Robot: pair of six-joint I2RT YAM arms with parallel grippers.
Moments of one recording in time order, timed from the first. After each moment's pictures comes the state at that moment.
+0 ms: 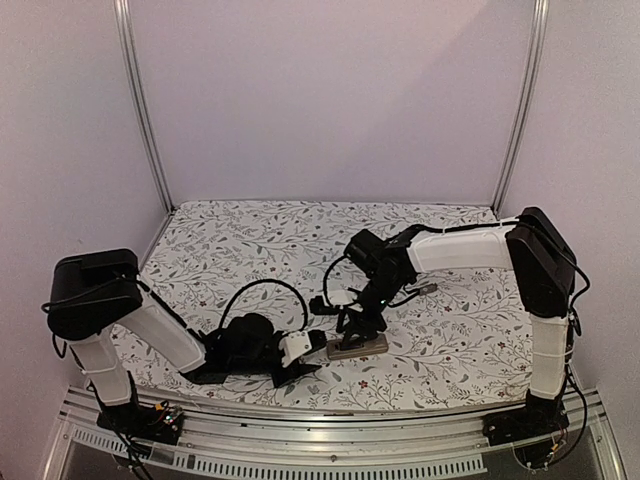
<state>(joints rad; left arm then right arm) -1.09 1.79 0.46 0.76 0.01 0.26 0.85 2.04 1.44 -0.70 -0.56 -0.82</state>
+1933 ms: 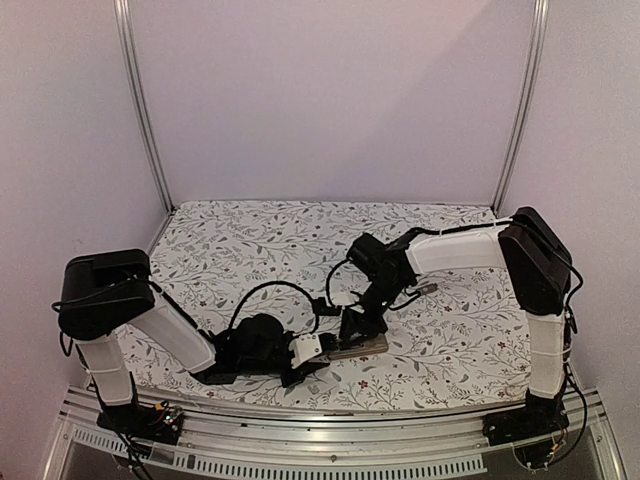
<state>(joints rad) -1.12 1.86 0.52 0.79 0.01 0.33 0.83 2.08 1.43 -0.70 -0.60 -0.80</state>
